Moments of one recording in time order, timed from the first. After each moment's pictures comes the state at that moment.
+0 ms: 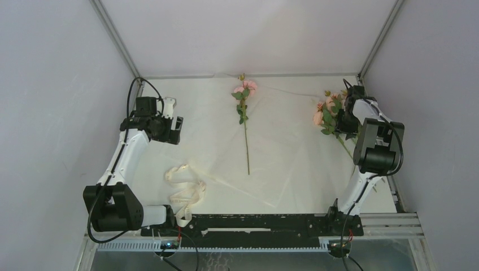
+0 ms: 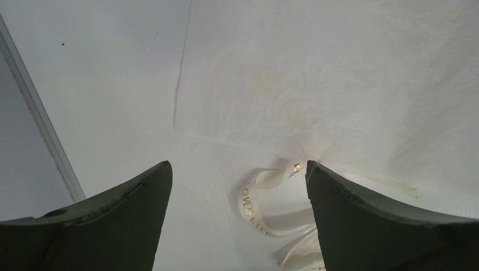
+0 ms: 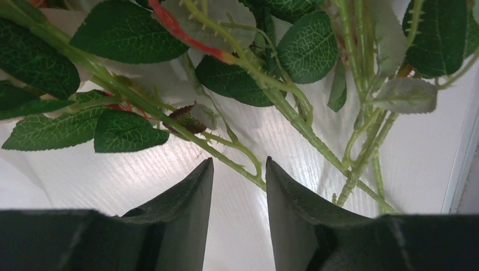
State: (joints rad) left arm 0.03 1.30 1.09 -0.76 0.08 0.25; right arm -0.22 1.90 1.38 -0.80 0.09 0.08
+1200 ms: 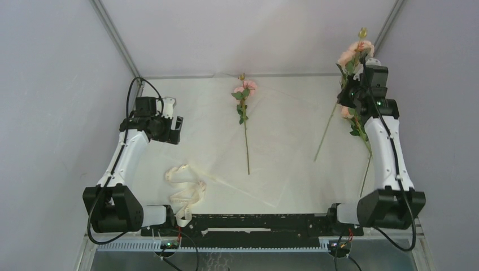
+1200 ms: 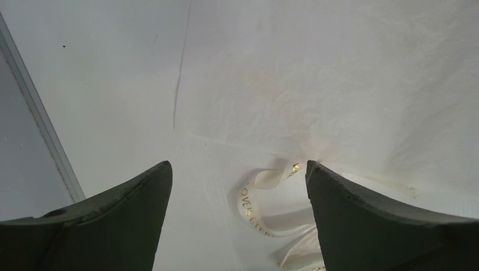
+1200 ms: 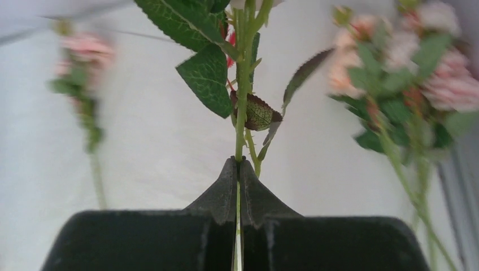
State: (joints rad) left arm 0.03 1.30 1.09 -0.77 0.09 0.25; right arm -0.12 1.39 1.42 -0.72 -0.04 0.17
